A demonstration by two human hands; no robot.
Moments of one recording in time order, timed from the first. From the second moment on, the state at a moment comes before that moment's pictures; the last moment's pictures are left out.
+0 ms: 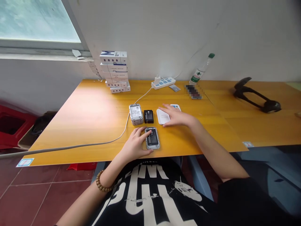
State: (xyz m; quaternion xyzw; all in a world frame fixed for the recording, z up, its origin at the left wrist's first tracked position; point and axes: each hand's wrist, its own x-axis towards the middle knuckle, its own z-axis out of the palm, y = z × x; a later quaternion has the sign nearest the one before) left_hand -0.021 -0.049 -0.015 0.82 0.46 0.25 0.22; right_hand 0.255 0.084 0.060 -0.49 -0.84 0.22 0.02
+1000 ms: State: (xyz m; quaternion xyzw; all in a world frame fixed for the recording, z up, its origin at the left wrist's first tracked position) left_hand -0.023 -0.047 -0.013 0.78 0.46 0.30 0.31; right_hand 0.225 -0.023 0.025 -0.41 -0.84 0.35 0.11
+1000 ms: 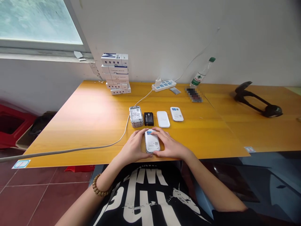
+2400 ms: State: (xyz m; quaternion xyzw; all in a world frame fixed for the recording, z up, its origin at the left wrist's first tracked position) left_hand -0.016 -0.048 -0.003 0.58 0.49 0.49 0.43; right_hand 0.191 -0.028 0.017 -0.40 -0.61 0.64 0.25
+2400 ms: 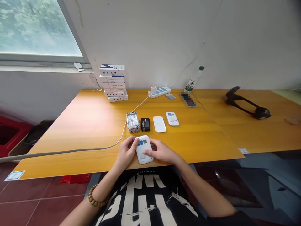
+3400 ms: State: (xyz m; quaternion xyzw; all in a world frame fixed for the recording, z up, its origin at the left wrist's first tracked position) left_hand -0.024 -0.013 0.050 0.72 0.44 0.41 0.35; right_hand 0.324 0.086 0.069 -0.51 -0.79 0.30 0.15
